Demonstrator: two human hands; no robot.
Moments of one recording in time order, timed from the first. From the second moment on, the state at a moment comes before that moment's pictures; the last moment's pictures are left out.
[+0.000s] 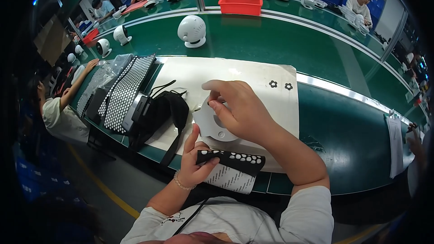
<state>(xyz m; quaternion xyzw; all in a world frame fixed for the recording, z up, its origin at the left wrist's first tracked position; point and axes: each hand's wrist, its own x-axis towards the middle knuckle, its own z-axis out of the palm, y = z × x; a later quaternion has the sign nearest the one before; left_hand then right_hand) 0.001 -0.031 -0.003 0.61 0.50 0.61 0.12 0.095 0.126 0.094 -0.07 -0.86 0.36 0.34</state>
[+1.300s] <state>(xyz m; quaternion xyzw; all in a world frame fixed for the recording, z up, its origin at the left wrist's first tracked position) 0.001 -0.034 0.004 0.61 0.56 0.55 0.09 0.093 0.123 0.081 -0.10 -0.77 0.49 0.39</state>
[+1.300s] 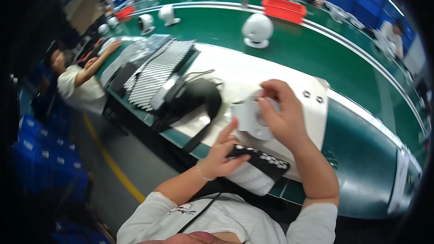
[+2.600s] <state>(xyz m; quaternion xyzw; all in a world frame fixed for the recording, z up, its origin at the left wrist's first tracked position) 0.000 -0.033 -0.001 0.61 0.53 0.57 0.13 0.140 0.114 0.081 -0.11 -0.86 0.40 0.29</state>
